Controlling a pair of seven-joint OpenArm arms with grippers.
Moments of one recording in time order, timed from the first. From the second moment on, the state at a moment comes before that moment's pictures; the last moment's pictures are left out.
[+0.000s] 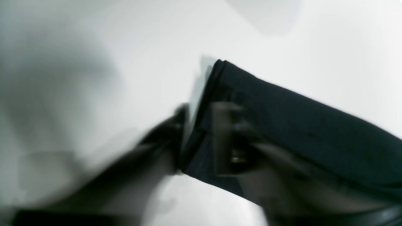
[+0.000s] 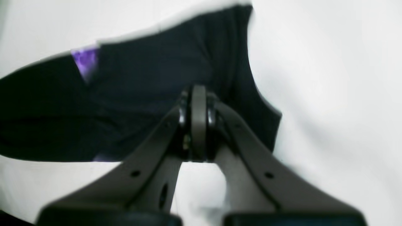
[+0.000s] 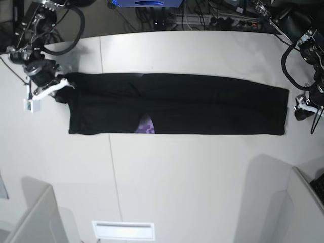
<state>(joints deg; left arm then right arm) -0.3 -20.1 -48.6 86.6 -33.2 -23.9 65.4 -16.4 5.8 29.5 109.1 36.9 16.3 -60.3</state>
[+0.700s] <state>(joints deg) -5.3 -21.2 -34.9 60.6 -35.5 -29.3 47.1 -21.6 4.0 28.5 108.9 37.5 16.5 -56.7</state>
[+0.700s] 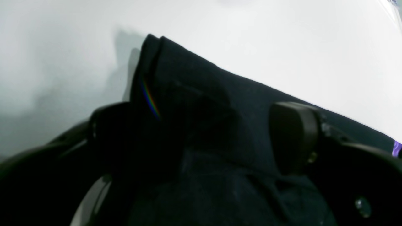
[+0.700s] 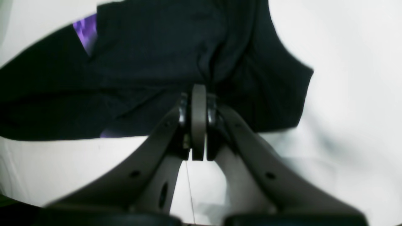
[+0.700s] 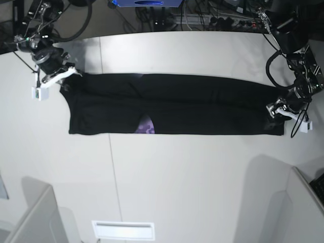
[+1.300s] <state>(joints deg) -4.4 -25.6 -37.6 59.1 -33.7 -28.4 51.0 -21.4 4.0 28.8 108.9 37.8 16.5 -56.7</state>
